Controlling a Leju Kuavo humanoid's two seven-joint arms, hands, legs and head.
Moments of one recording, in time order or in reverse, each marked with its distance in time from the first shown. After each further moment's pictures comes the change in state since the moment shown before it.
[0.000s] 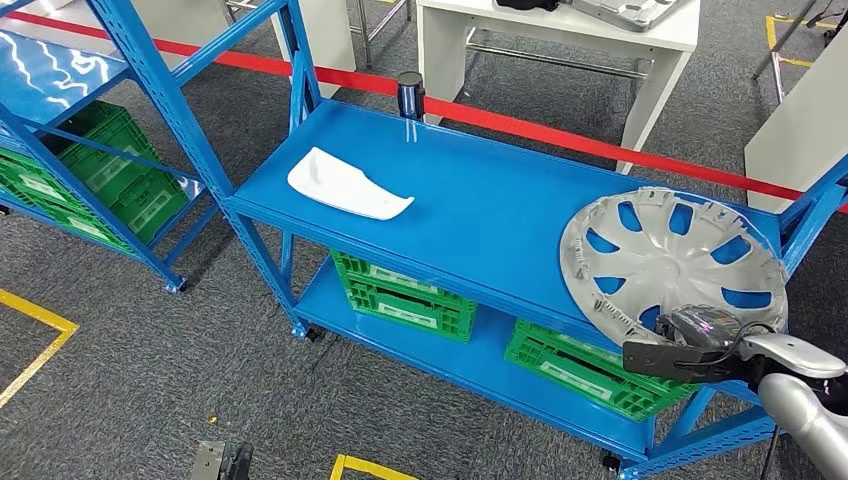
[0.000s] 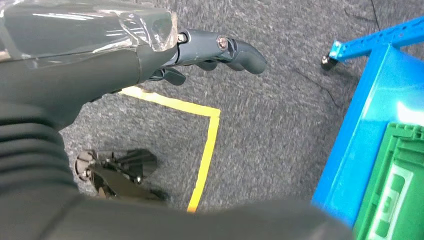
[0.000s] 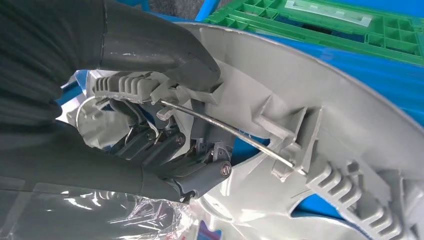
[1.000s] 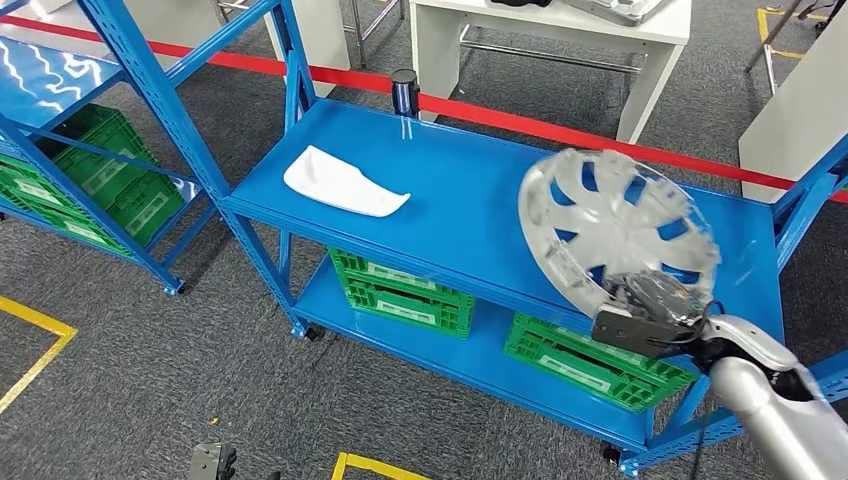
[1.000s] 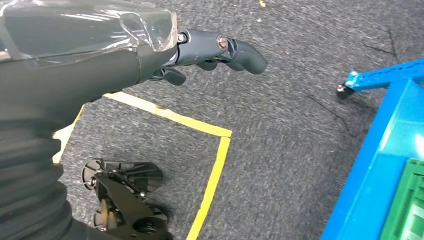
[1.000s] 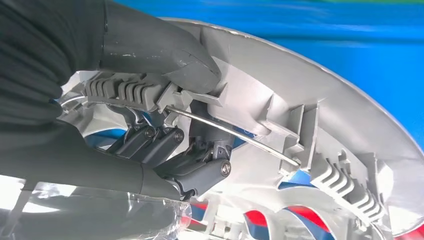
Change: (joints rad) left arm 0.009 -0.013 0.002 -0.002 0.063 0.113 0.013; right arm -0.034 0.208 -0.069 0.030 -0.107 -0.263 -0.212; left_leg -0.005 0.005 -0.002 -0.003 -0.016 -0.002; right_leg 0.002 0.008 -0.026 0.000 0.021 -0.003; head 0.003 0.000
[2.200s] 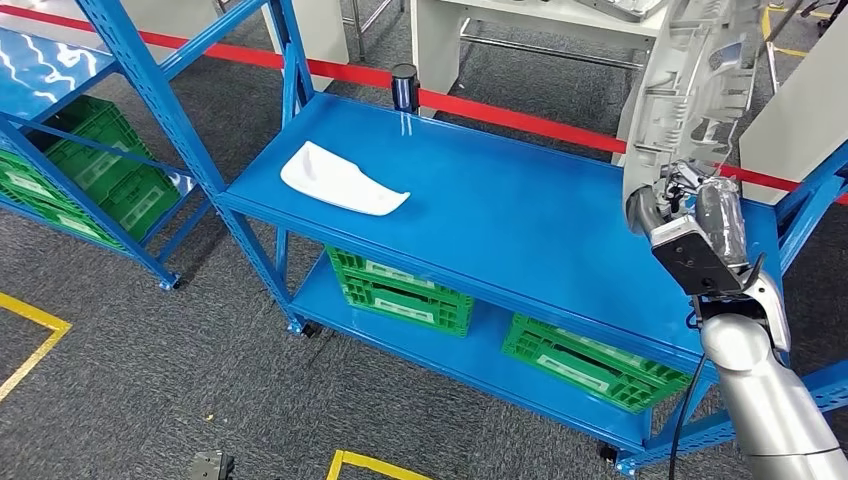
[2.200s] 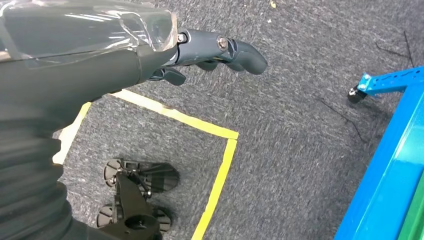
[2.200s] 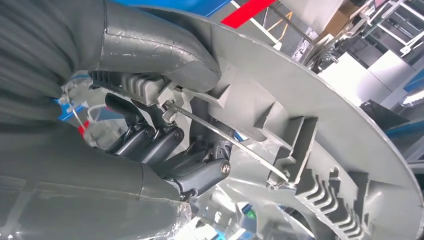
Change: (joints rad) left arm 0.019 -0.013 0.017 -0.011 -0.007 0.038 -0.004; right arm -0.059 0.175 -0.184 -0.096 -0.186 -0.438 -0.105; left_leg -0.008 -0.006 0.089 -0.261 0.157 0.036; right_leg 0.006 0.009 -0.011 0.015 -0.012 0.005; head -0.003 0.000
